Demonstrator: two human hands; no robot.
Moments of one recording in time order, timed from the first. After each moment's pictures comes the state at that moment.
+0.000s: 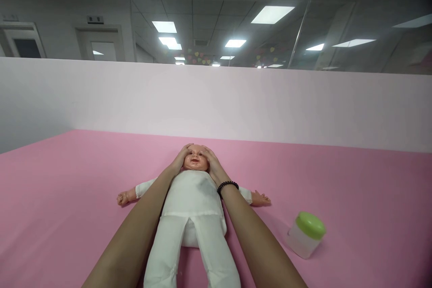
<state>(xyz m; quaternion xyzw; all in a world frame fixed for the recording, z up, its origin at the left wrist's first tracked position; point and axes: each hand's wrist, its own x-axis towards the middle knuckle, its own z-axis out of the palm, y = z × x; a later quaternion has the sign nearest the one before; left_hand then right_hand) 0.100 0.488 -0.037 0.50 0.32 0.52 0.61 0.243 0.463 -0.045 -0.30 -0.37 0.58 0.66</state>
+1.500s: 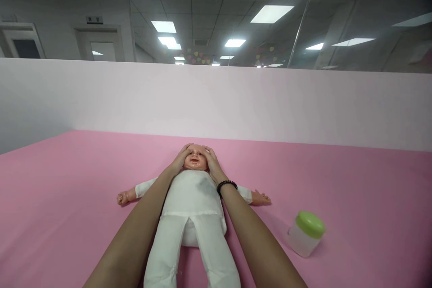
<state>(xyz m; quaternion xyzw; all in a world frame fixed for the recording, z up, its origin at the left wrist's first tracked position) 0.099 0.488 -0.036 0.53 0.32 0.52 0.59 0.242 0.465 -0.044 -0.38 -0.40 0.51 0.66</state>
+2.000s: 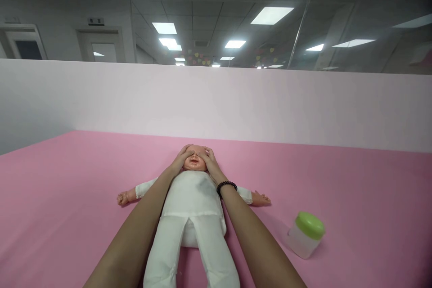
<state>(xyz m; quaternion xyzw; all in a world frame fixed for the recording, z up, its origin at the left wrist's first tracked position) 0.096 0.491 -0.042 0.53 0.30 0.53 0.60 0.242 0.463 -0.044 -0.39 -0.44 0.50 0.63</state>
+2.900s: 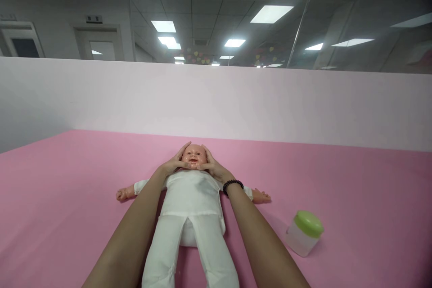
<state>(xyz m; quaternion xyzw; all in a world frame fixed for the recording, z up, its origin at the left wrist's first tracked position) 0.061 0.475 -0.034 0.62 0.23 0.39 0.64 0.266 0.448 -0.046 -0.31 -0.48 0.59 0.56</state>
